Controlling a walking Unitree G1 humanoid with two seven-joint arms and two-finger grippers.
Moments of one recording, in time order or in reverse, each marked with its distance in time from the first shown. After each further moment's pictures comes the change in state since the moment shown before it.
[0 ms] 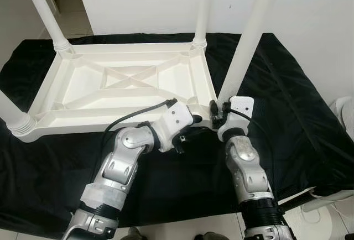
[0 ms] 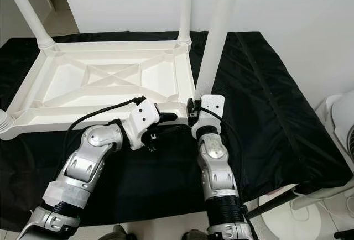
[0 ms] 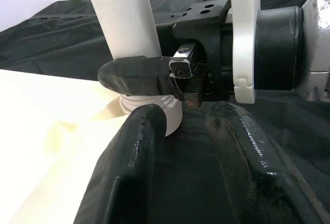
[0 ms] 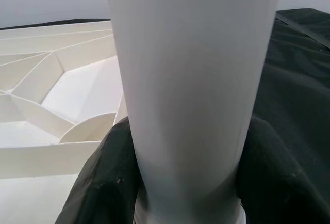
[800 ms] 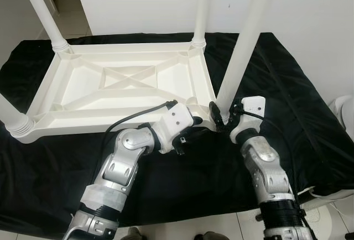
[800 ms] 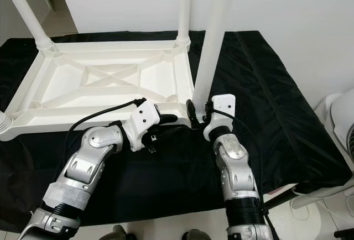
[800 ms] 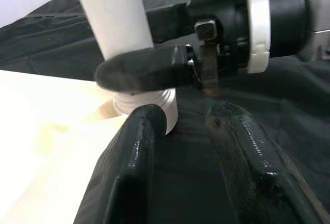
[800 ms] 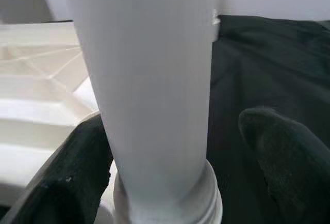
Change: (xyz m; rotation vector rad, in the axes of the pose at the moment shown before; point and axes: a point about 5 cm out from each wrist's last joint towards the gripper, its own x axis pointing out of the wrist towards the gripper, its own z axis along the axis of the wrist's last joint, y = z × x) left arm 0.000 -0.002 -0.001 -0.007 0.000 -0.004; right arm 0.004 -0.033 0.006 -0.065 0.008 0.271
